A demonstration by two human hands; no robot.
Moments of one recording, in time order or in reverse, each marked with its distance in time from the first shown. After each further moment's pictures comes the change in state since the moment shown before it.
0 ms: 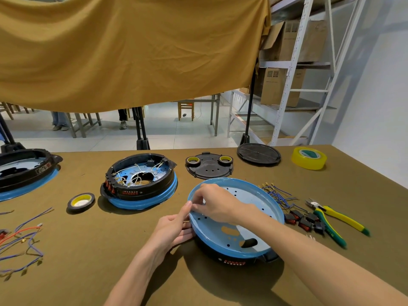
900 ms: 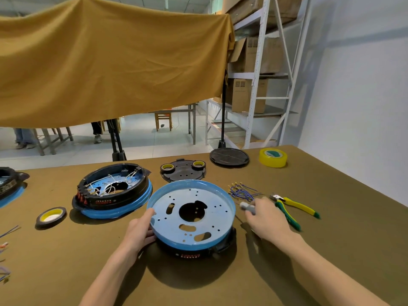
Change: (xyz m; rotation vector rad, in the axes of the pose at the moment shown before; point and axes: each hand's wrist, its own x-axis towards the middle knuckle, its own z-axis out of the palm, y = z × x) left_hand -0.011 0.004 0.002 0.082 0.074 0.065; right_hand -0.158 0.079 -0.035 -0.177 0.297 0.767
